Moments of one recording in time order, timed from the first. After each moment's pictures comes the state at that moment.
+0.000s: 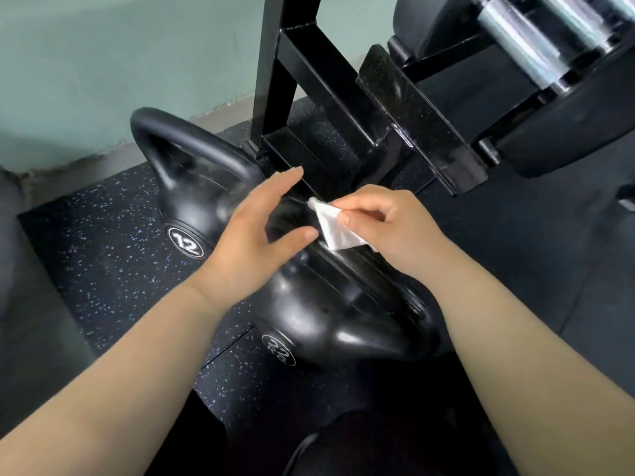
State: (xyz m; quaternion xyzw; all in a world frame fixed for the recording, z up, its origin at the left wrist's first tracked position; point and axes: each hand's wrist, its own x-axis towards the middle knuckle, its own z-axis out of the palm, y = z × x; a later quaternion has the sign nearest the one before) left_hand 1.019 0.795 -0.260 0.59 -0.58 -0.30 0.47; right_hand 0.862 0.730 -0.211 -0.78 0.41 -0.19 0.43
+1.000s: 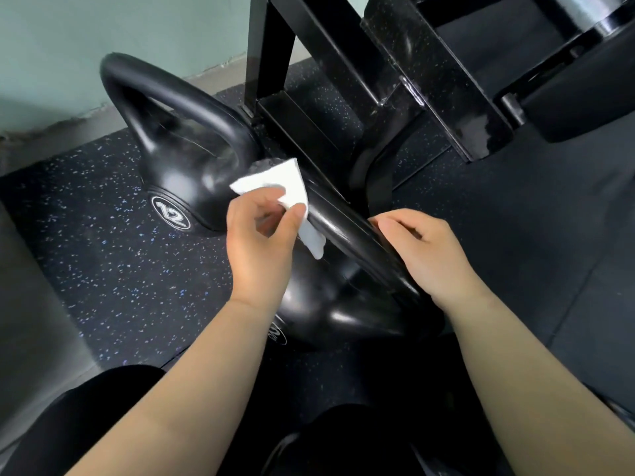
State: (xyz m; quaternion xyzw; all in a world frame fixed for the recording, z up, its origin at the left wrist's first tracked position) left_hand 0.961 0.797 -0.304 0.64 -0.29 -0.27 0.66; right_hand 0.813 0.743 -0.262 -0.68 0.54 -0.21 0.45
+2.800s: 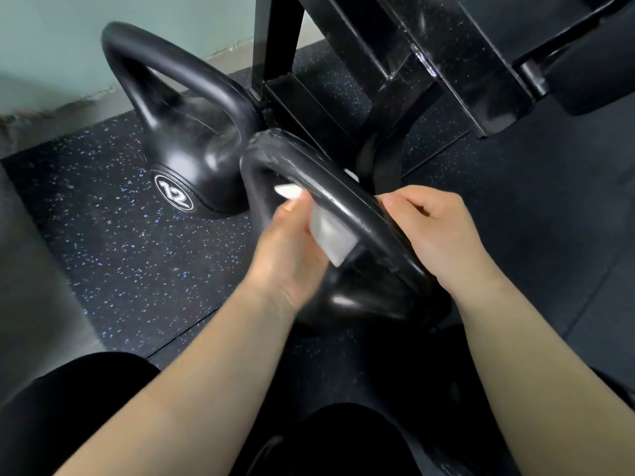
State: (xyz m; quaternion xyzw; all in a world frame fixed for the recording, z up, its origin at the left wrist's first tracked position) left_hand 0.936 0.800 -0.311 0.35 -0.06 -0.67 0.65; right_hand 0.814 0.748 -0.260 -0.70 0.54 -0.22 0.41
